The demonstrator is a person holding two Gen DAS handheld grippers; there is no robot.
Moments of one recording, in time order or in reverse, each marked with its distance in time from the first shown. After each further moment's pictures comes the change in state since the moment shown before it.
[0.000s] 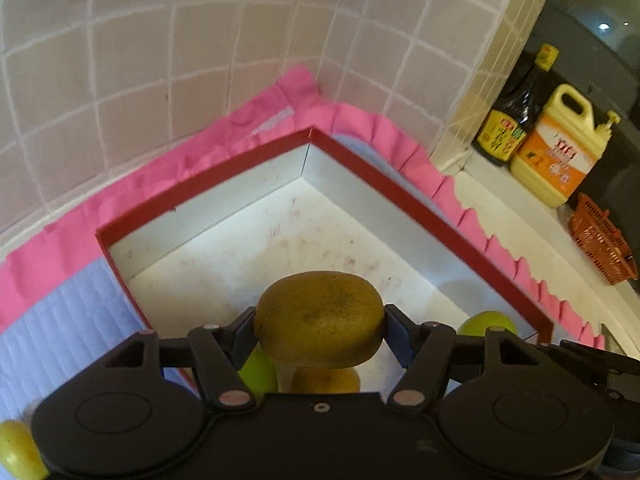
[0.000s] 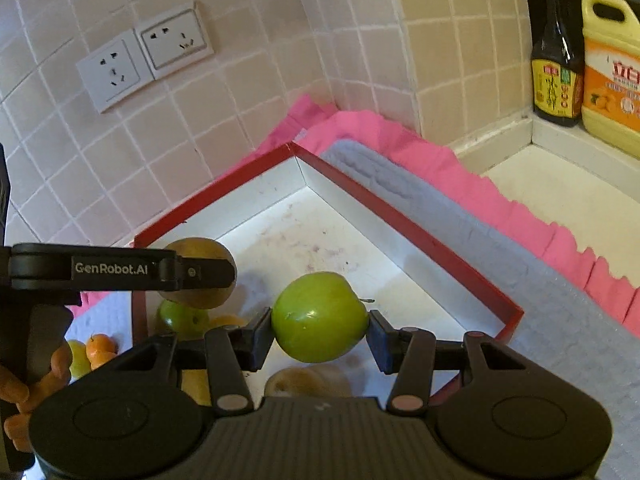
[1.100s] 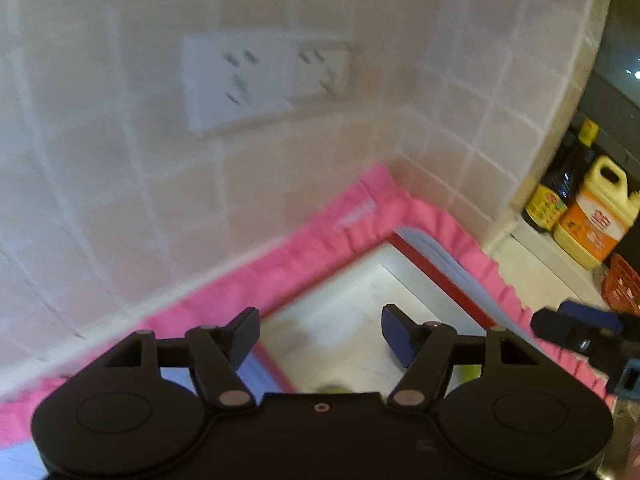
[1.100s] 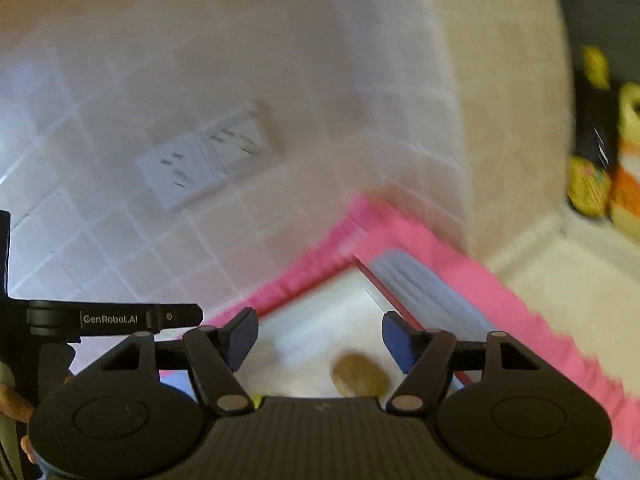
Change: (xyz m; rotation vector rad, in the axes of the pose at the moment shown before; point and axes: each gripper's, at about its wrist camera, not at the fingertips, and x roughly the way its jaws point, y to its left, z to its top) left arm -0.121 0.026 0.062 -0.039 -0.110 0.216; right arm -0.065 0.050 0.097 -0.066 -0.115 0.116
